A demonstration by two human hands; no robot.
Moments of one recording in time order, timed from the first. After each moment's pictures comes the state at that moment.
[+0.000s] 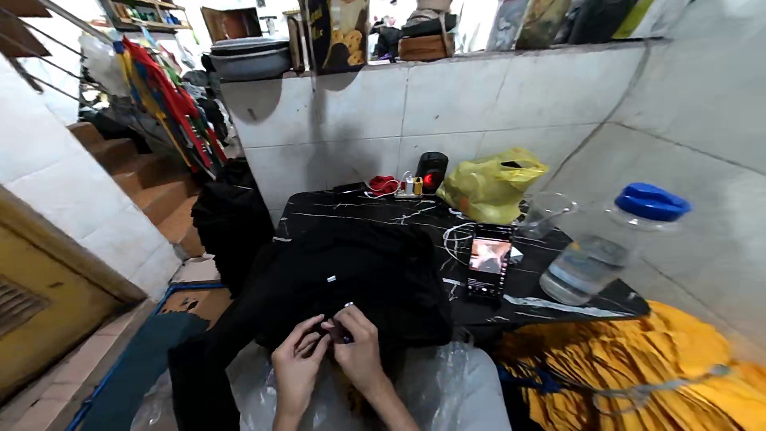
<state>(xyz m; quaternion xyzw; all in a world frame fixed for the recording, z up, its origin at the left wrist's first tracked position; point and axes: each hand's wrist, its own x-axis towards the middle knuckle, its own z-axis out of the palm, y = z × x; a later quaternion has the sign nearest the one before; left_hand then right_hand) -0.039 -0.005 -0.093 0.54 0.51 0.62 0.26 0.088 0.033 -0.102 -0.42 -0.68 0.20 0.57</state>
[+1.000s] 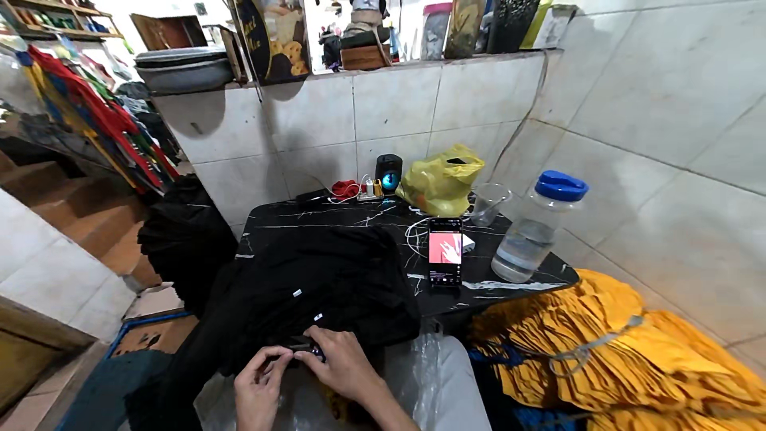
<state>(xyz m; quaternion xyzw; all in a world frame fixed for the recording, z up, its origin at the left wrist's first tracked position) -0.059 -0.009 -0.087 0.58 0.49 0.59 0.27 0.124 0.032 -0.089 -0.43 -0.80 0.26 0.32</state>
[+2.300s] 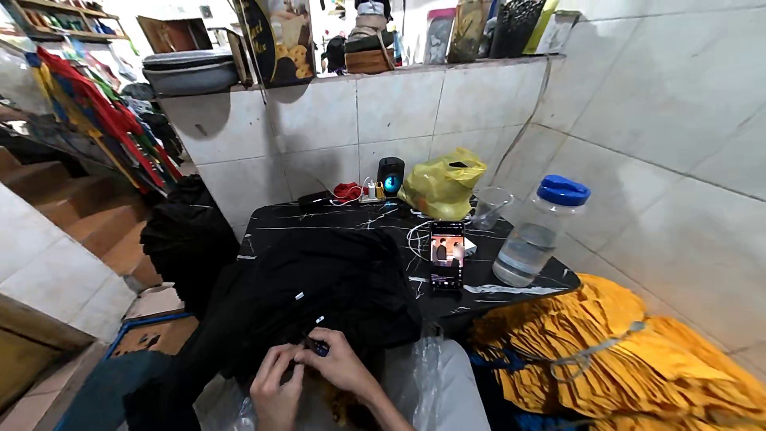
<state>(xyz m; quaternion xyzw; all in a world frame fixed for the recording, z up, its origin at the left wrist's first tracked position) -0.038 -0.002 -0.107 0.68 0.52 0.52 -0.01 0.114 0.048 -0.114 -0.34 -0.68 0.49 0.43</state>
